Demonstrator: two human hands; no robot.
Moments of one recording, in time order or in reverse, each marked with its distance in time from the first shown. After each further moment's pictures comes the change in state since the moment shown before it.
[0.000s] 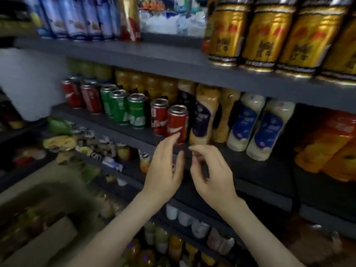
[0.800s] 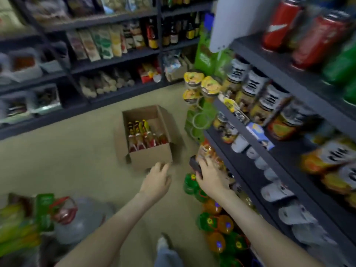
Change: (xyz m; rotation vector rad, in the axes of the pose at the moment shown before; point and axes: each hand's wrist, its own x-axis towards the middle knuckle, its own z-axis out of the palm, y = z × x) left_hand -0.284 -0.297 -0.297 0.589 -0.405 -1.057; right_hand -0.094 -0.123 0.445 -0.139 -1.264 0.187
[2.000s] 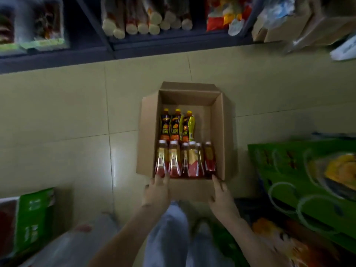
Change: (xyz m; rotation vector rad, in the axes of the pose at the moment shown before) left_hand 0.416 -0.376 0.066 -0.004 -0.509 -0.545; right_hand 0.553 -0.088 0.238 0.076 -0.559 0.160
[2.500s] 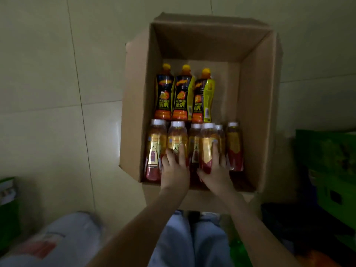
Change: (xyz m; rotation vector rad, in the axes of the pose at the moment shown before) left_hand 0.237 0.010 0.138 -0.001 0.063 -0.112; right_hand 0.257 0.033 0.145 0.241 -0.063 0.013
